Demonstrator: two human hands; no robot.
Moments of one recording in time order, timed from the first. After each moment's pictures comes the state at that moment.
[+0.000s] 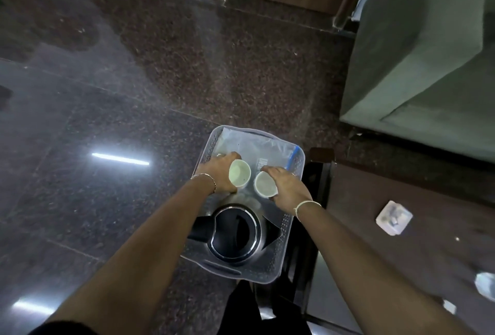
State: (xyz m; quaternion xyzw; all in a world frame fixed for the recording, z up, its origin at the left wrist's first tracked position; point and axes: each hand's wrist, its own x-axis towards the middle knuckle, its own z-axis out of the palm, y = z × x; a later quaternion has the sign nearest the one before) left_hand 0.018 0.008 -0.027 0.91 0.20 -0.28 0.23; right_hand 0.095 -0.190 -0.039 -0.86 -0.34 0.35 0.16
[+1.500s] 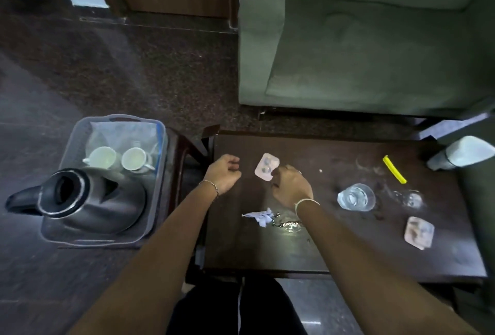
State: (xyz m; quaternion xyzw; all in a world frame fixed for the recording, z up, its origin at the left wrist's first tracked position) left_hand 0.081 -0.364 -0.002 0.78 0.28 -0.20 0.52; right_hand 0.114 -0.553 0.007 -0.94 -0.12 0.26 0.17
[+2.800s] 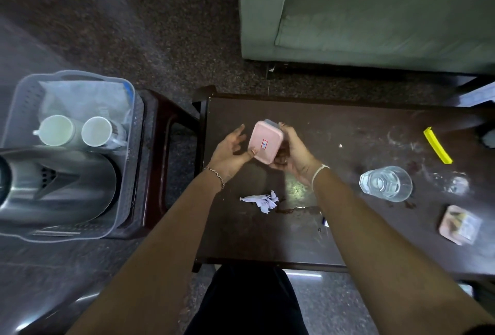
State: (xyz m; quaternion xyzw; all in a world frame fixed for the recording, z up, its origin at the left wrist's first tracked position) left_hand 0.101 -0.391 -0.080 0.68 0.30 -0.16 0.65; right_hand 0.172 -0.548 -0.101 -0.64 0.18 0.46 0.59
